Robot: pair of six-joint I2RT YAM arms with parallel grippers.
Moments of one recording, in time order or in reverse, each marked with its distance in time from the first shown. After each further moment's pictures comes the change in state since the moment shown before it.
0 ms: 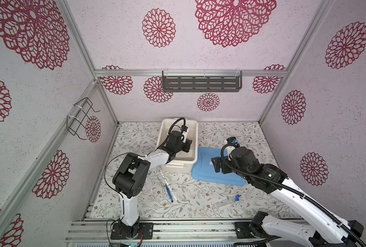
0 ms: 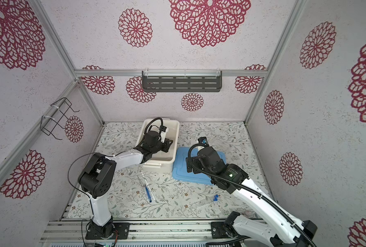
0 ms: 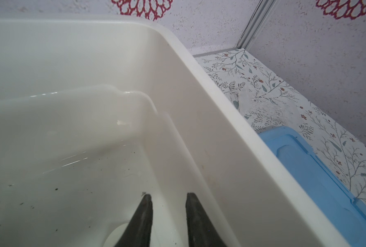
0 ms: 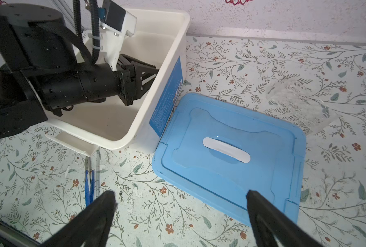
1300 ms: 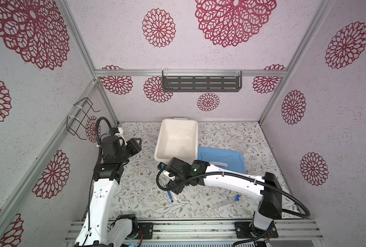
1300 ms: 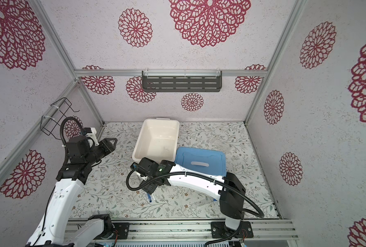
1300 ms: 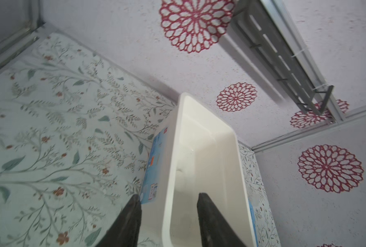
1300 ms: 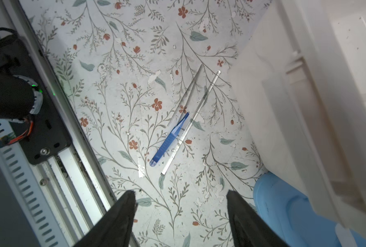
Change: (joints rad) left arm 0.612 -0.948 -0.264 -0.686 0.156 -0.435; right arm 0.416 0.798 0.499 -0.085 -0.209 -0.338
